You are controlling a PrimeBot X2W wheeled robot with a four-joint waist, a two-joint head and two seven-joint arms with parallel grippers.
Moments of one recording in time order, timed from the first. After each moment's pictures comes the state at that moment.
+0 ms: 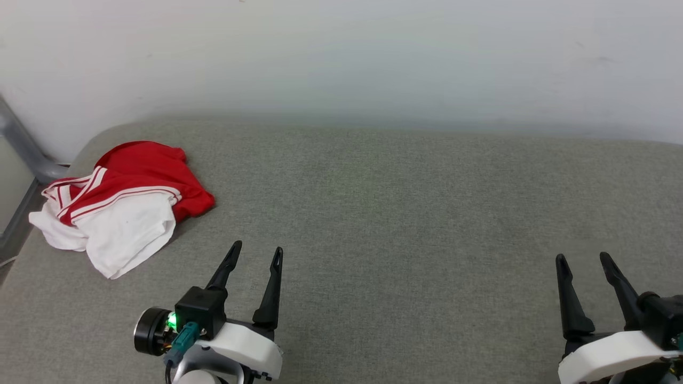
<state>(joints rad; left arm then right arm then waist) -0.09 0.09 -0.18 0.18 -0.14 -0.05 -0.25 0.07 -0.05 -0.11 -0.08 0.11 0.13 -0.03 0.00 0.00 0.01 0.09</state>
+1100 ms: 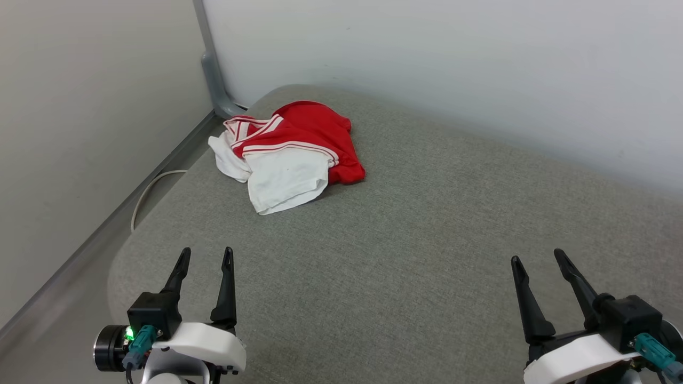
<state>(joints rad) -0.08 0.07 -0.02 0.22 -0.14 -0.05 -0.26 0.07 -0.05 0.01 -0.08 0.09 0.13 -0.07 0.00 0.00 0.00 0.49</state>
